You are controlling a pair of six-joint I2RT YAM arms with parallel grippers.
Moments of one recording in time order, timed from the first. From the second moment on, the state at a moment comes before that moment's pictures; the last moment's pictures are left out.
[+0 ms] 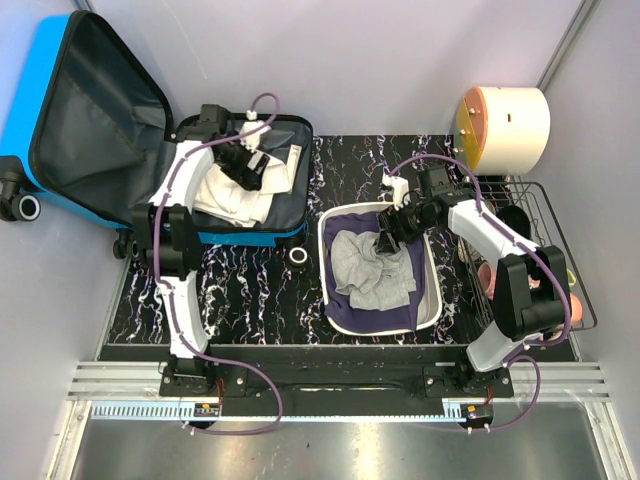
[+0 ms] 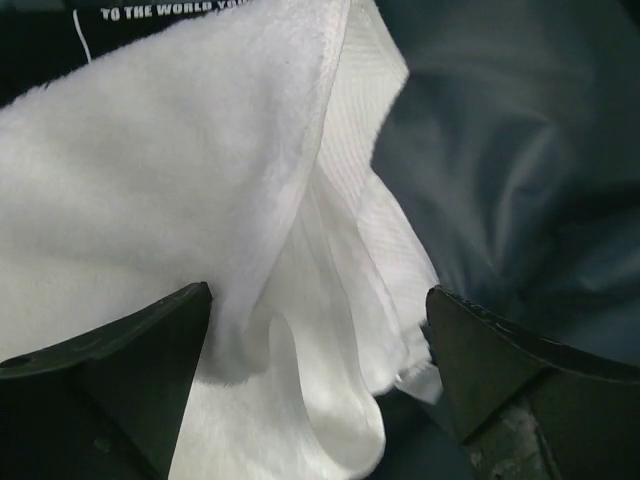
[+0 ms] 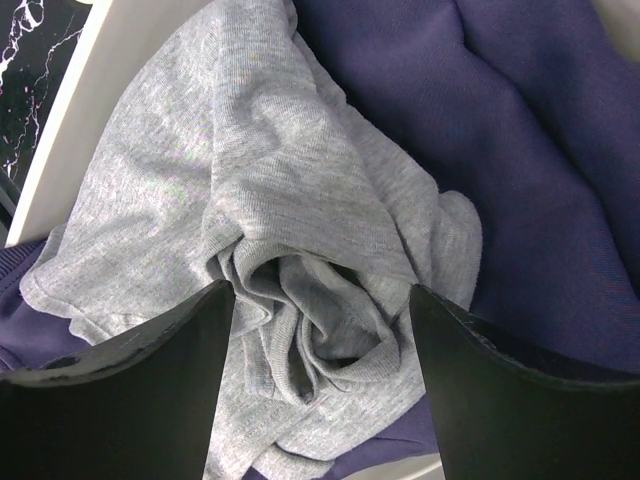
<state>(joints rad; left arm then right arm) -0.08 2.13 2.00 -0.87 0.35 0.59 0.26 1.63 1.17 -0.63 -0.59 -0.27</state>
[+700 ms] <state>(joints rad) 0.08 1.97 1.86 -0.90 0.45 0.47 0.25 1.65 1.21 -0.63 -0.60 -0.27</state>
